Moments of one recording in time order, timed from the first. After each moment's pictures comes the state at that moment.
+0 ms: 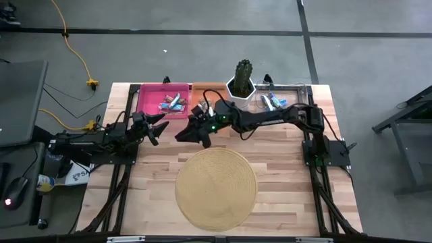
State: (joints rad) left arm 0.03 0.01 0.02 0.05 -0.51 -0.32; right arm -0.10 2.03 1.52 0.64 -0.56 0.78
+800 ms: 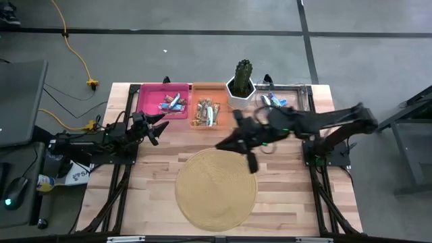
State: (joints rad) left arm 0.03 0.01 0.02 0.05 -0.51 -0.32; right arm 0.19 1.48 1.52 -0.12 -0.07 0.20
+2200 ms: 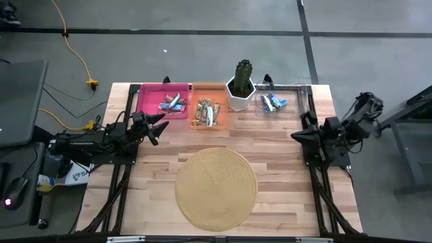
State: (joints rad) left arm 0.03 0.01 0.02 0.05 -0.51 -0.32; right arm 0.75 0.48 0.67 0.07 0.70 0.13
